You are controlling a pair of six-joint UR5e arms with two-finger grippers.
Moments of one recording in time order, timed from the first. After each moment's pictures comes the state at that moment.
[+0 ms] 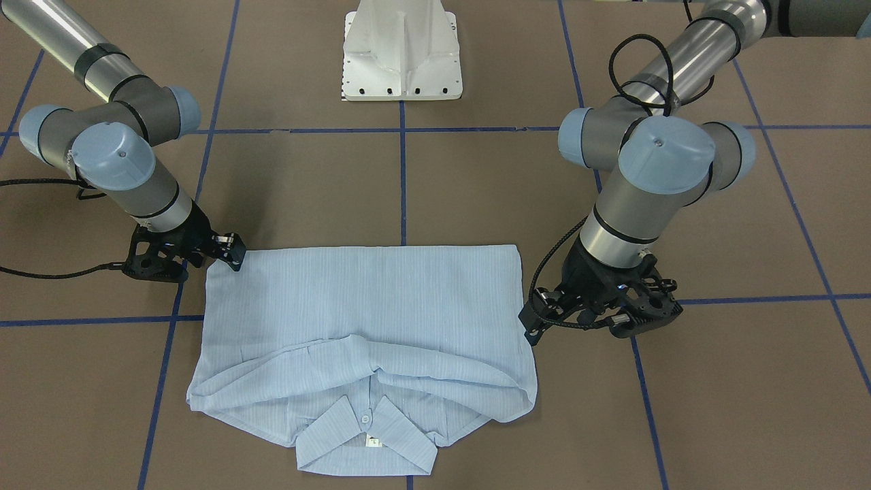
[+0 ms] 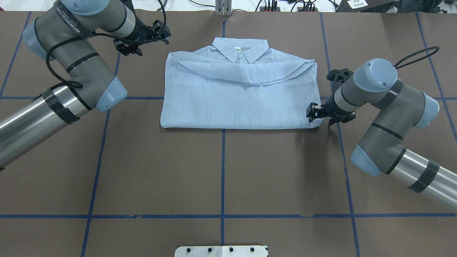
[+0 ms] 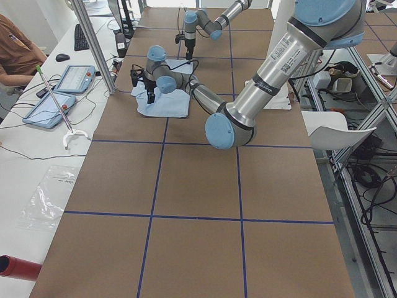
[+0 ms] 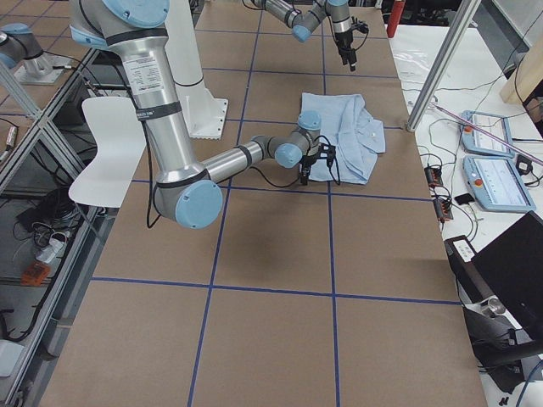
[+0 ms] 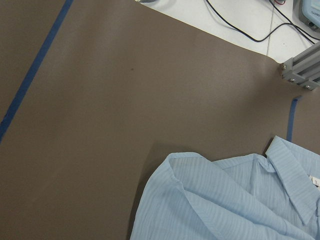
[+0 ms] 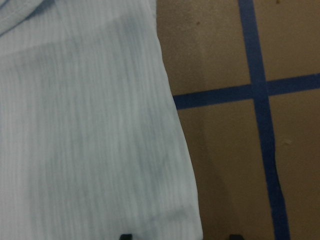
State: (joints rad) left arm -0.90 -2.28 -1.39 -2.00 -1.96 -1.35; right arm 0.76 -1.25 1.58 -1.19 2.05 1.18
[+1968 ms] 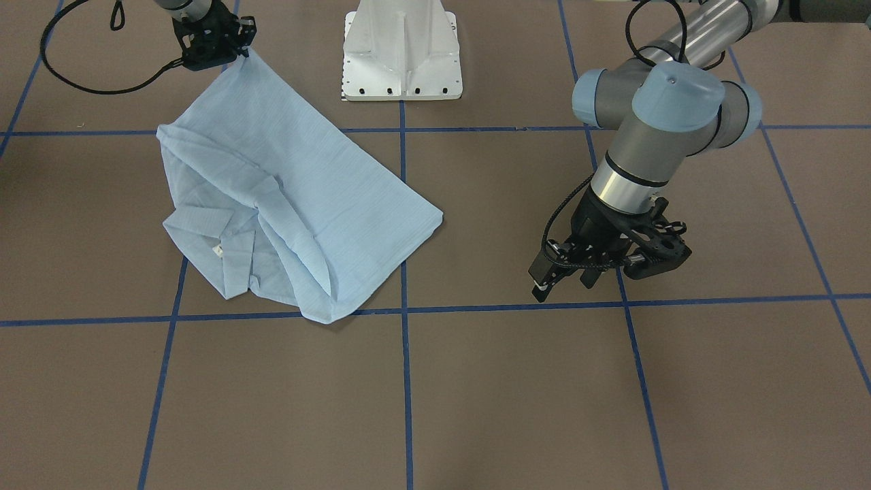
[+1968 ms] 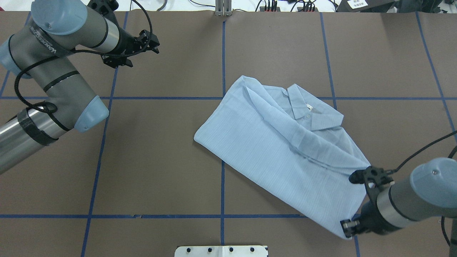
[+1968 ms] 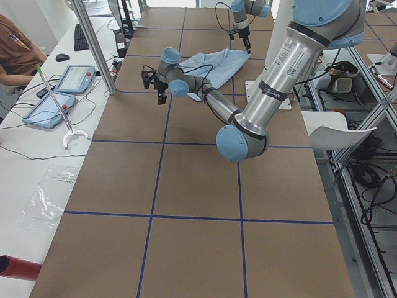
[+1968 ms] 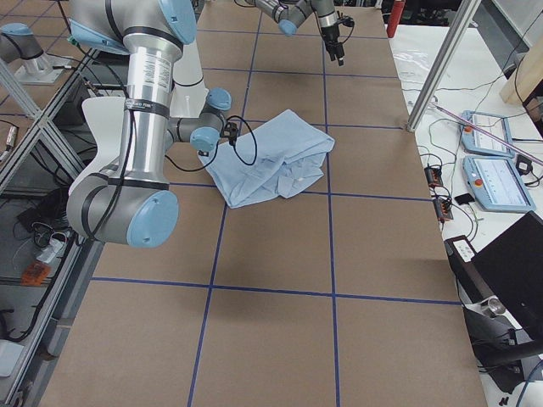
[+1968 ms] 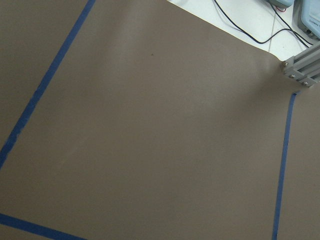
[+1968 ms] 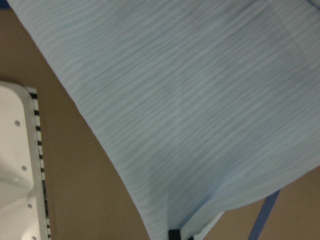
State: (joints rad) left arm -0.85 -2.14 -1.60 -2.00 -1.92 -1.45; right arm 0.14 -1.79 2.29 -1.20 2.09 1.33
